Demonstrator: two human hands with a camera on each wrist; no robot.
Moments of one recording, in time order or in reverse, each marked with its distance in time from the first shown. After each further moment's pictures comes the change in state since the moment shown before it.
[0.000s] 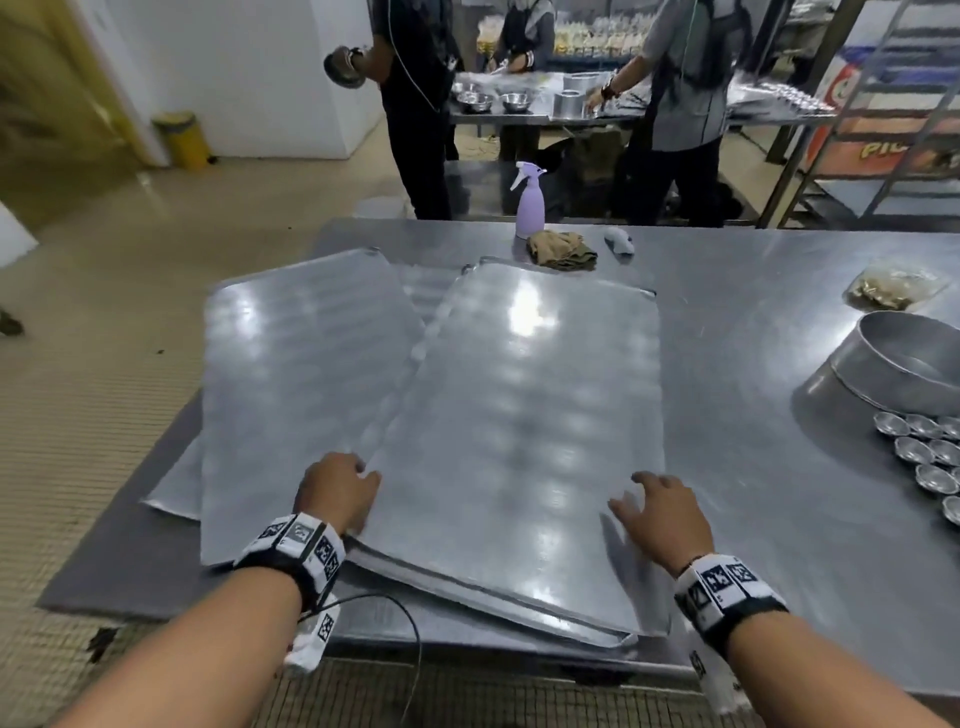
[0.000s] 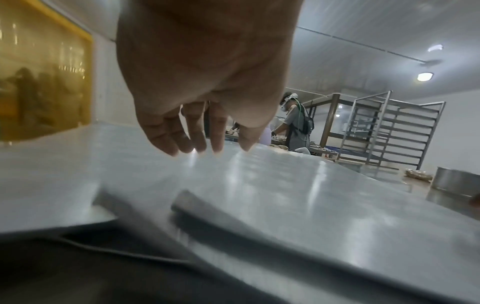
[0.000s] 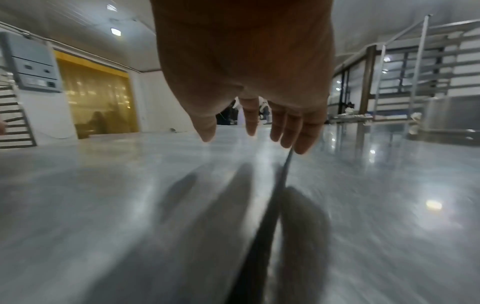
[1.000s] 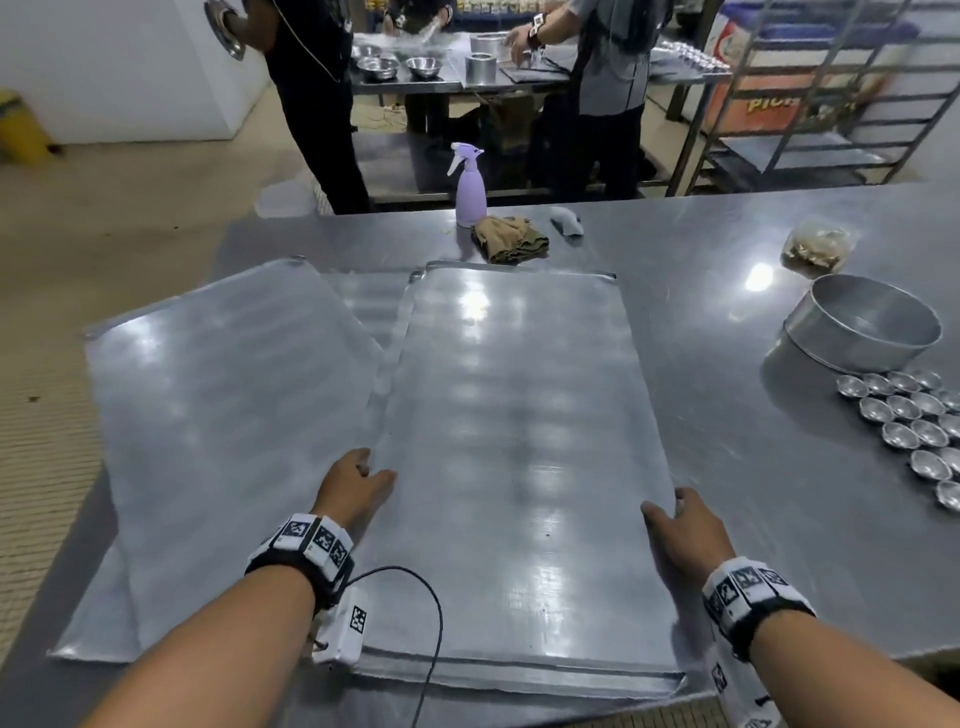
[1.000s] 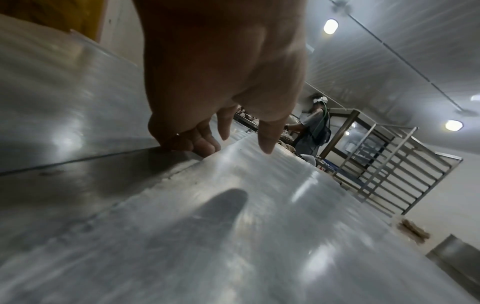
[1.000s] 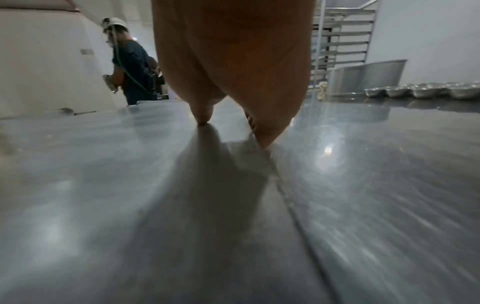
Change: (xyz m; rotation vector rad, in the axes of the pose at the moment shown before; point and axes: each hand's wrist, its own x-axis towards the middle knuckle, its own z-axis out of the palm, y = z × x) left_hand 0.112 0.039 0.019 -0.545 -0.329 -0.034; right_hand 0.018 -0.007 0.012 0.379 0.024 0.448
